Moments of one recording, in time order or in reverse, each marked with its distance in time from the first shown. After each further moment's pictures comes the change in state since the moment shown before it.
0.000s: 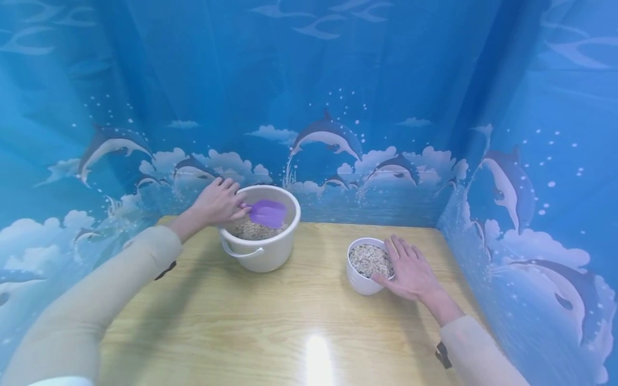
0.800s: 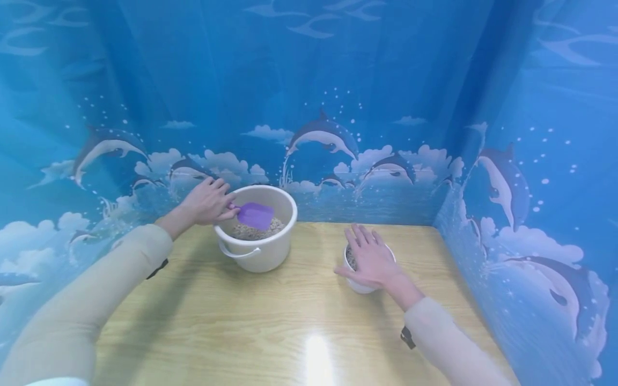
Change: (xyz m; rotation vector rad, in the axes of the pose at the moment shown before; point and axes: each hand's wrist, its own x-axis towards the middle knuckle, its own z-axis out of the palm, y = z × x) left_hand -0.008 -0.018 0.000 0.062 -0.100 0.044; right_hand 0.049 -0.065 -0.011 -0.015 -0.011 -0.117
